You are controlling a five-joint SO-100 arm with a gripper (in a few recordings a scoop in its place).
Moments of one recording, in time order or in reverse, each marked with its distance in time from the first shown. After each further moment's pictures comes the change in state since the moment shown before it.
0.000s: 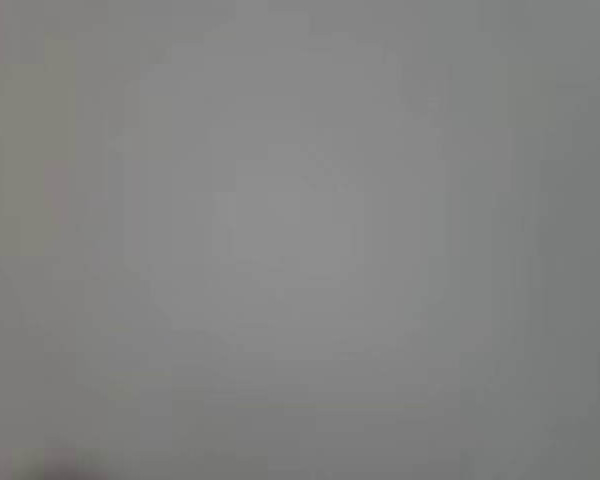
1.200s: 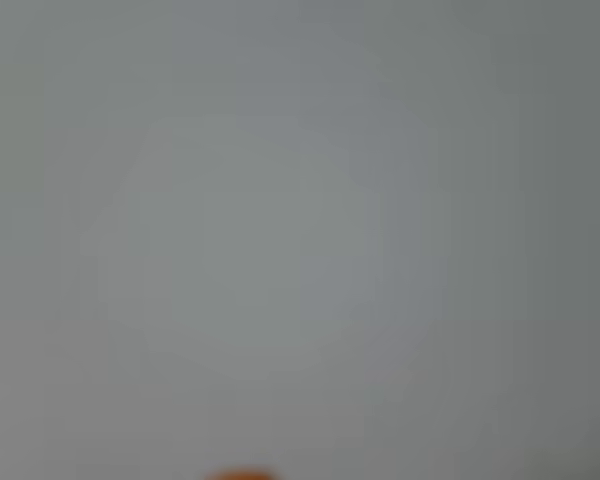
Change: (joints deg) arm 21.2 -5.5 -20.3 6.4 73.2
